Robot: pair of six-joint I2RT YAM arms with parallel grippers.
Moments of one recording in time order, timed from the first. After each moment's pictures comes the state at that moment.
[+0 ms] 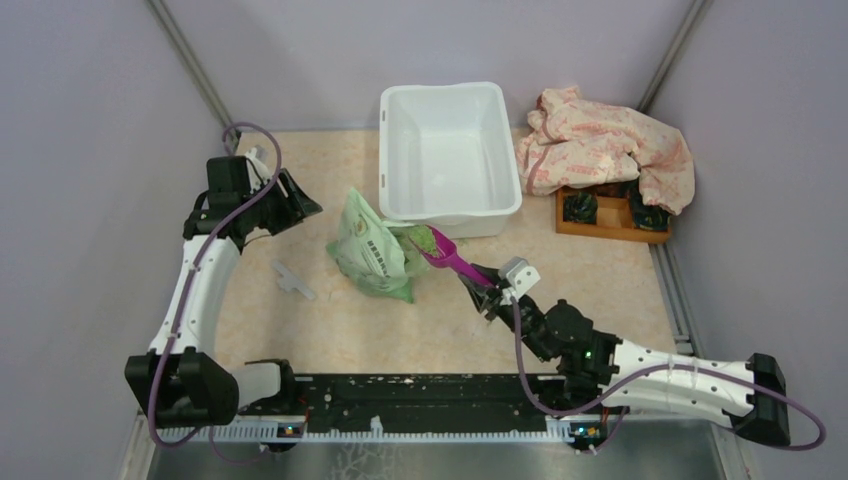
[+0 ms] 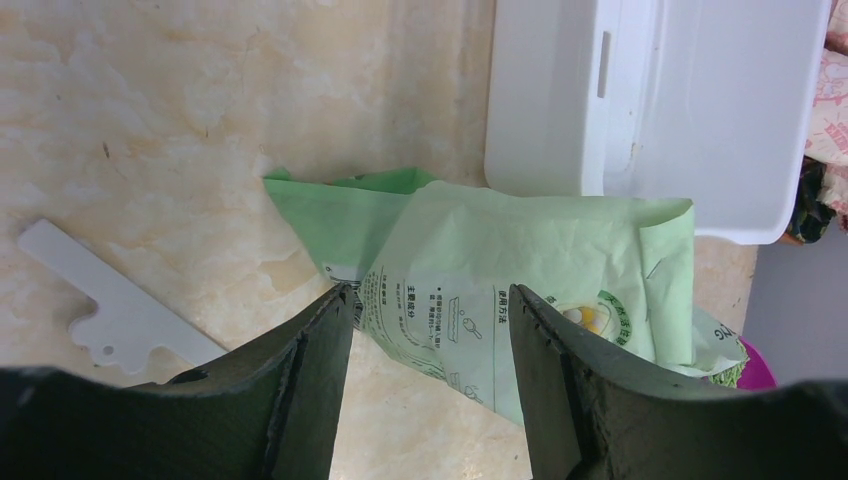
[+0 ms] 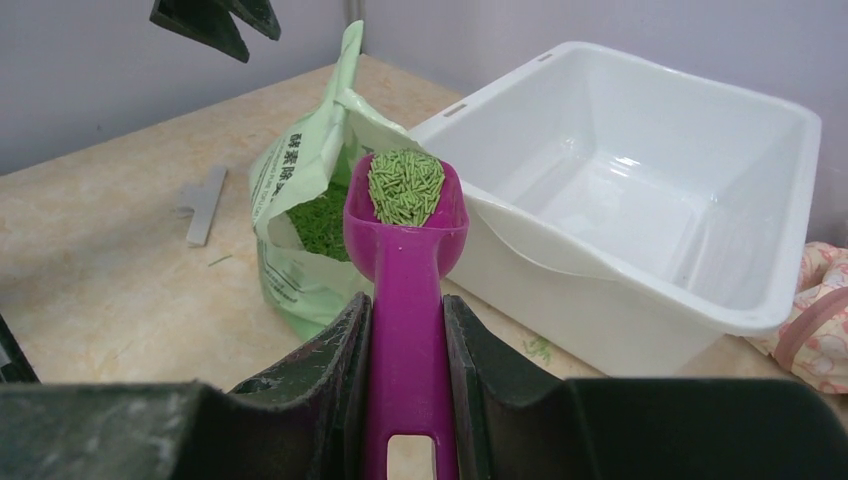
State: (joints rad) left arm 0.04 1.21 1.12 -0.63 0.33 -0.45; right arm 1.25 0.57 0.32 0.39 0.52 -0.14
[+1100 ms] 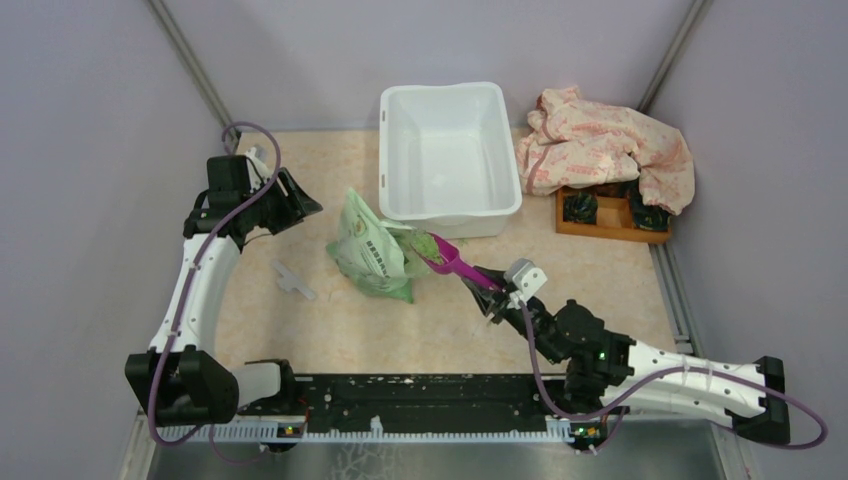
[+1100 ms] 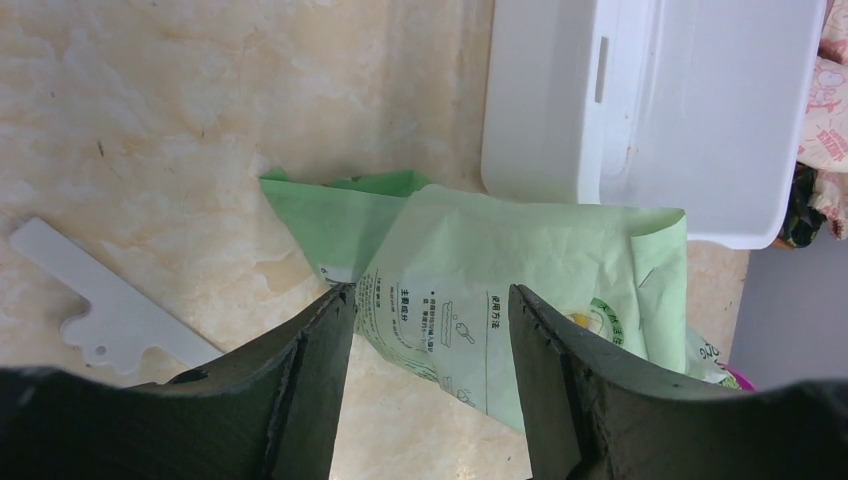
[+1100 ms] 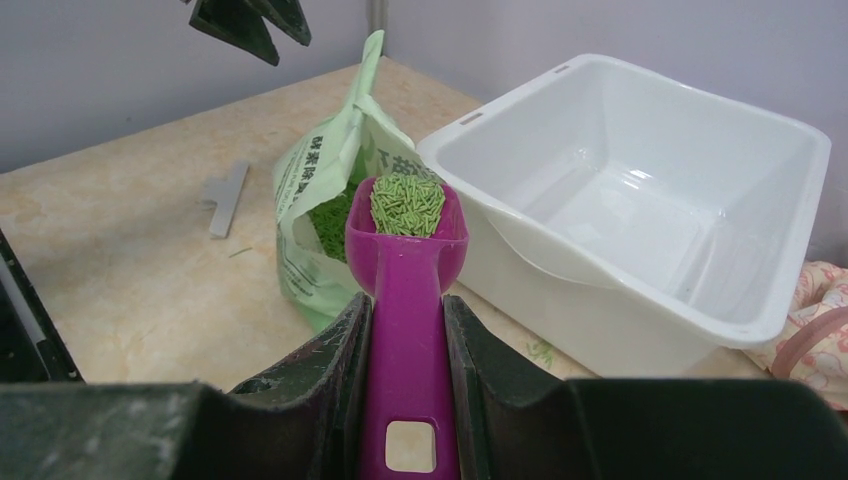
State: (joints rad) left arm 0.04 1.22 1.13 -0.63 0.33 -0.46; right arm 1.28 0.48 0.38 0.24 0.51 -0.16
